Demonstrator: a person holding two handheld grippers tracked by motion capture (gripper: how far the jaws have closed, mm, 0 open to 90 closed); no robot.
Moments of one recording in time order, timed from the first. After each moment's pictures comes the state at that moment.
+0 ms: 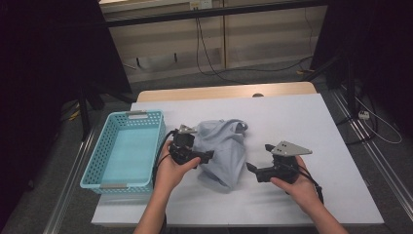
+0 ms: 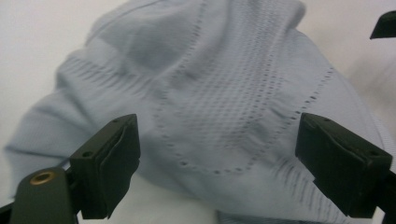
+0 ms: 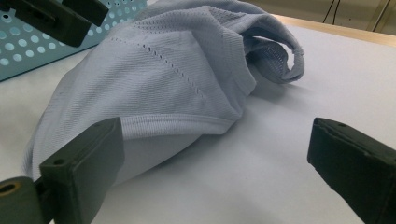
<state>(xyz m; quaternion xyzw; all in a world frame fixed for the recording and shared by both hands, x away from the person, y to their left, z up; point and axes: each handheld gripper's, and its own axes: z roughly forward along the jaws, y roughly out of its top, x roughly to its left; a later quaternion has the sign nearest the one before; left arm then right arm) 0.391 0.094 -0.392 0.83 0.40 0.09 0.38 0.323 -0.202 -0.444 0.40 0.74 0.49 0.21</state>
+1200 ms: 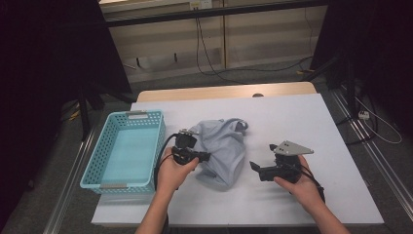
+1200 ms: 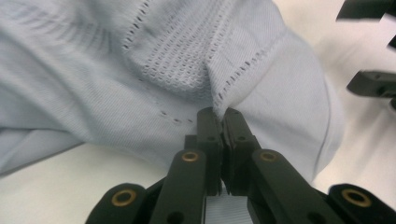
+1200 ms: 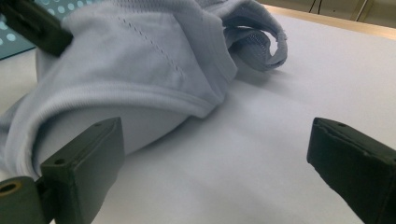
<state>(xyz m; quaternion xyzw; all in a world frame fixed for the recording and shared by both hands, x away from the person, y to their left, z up) 0.391 0.099 -0.395 0.83 0.42 0.00 0.36 0.326 -0.211 -0.449 0.42 0.74 0.47 0.22</state>
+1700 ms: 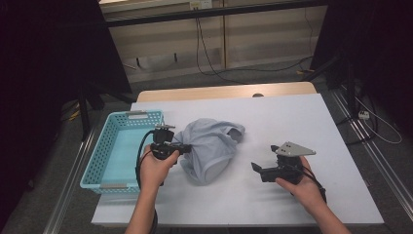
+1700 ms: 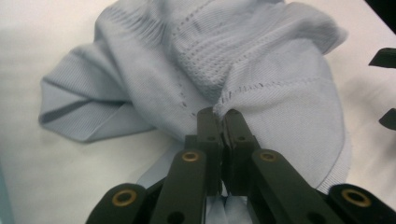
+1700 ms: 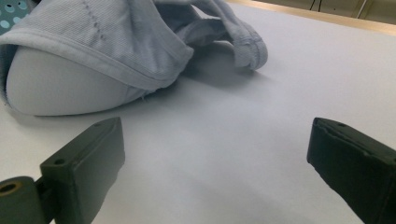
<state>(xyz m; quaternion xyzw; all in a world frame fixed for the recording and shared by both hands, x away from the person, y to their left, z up) 0.402 0.151 -0.385 0.79 0.48 0.03 0.38 0.323 -0.215 -0.450 0.42 0.74 0.47 0.22</state>
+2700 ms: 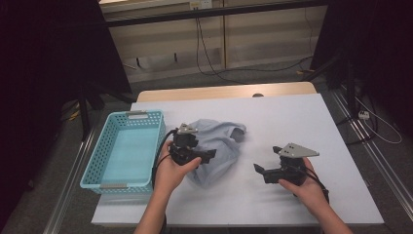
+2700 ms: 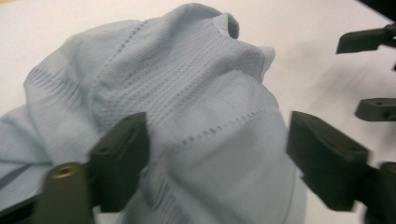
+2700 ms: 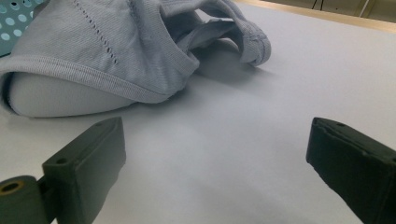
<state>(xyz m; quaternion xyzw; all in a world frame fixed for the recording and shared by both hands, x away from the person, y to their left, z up) 0.383 0.095 -0.377 0.83 0.38 0.09 0.40 0.319 -0.222 -0.451 0.42 0.75 0.47 0.22</state>
